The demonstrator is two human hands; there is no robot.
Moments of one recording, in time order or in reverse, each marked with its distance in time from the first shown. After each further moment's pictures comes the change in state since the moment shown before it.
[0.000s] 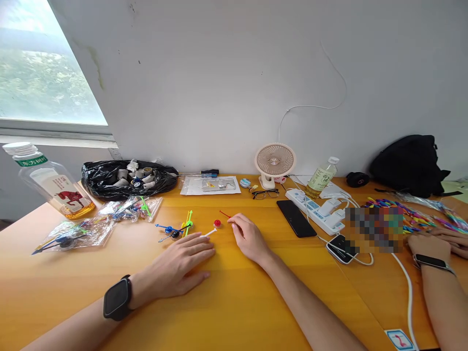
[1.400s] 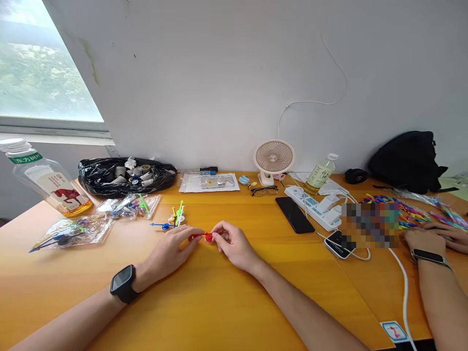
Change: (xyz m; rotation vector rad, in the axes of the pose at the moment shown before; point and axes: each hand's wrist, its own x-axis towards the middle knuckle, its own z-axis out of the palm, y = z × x) left_hand -0.001 -0.024 0.015 -0.157 0.300 -0.310; right_hand -0.013 -0.041 0.030 0.605 -0.185 0.310
